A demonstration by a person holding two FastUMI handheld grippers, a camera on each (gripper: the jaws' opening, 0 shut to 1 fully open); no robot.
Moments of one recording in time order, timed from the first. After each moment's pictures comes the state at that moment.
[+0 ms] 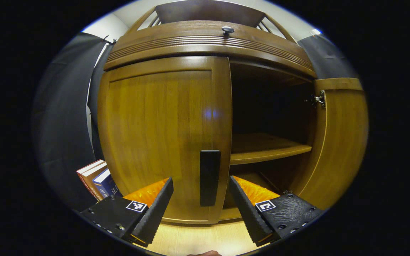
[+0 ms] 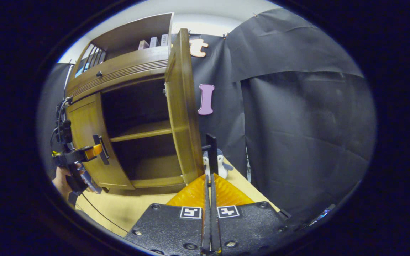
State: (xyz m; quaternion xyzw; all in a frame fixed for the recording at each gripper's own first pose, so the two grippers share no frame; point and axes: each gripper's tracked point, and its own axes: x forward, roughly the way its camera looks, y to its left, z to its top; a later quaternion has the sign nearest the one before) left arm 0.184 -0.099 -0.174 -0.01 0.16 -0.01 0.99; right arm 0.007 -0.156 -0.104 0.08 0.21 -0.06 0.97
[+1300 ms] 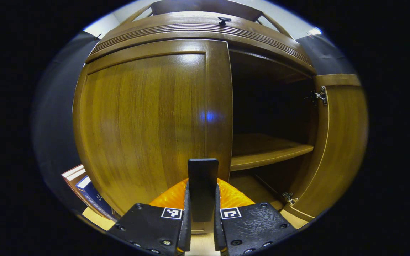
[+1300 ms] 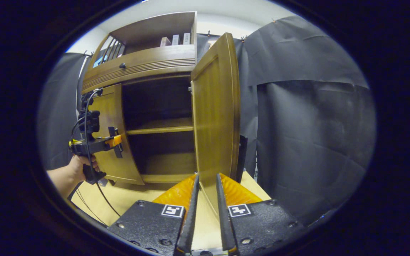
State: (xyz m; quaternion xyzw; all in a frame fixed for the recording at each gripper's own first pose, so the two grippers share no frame) left arm 0.207 -0.110 -0.184 -0.01 0.15 -0.05 0.99; right arm 0.001 -0.110 -0.106 0.04 0.21 -0.02 0.98
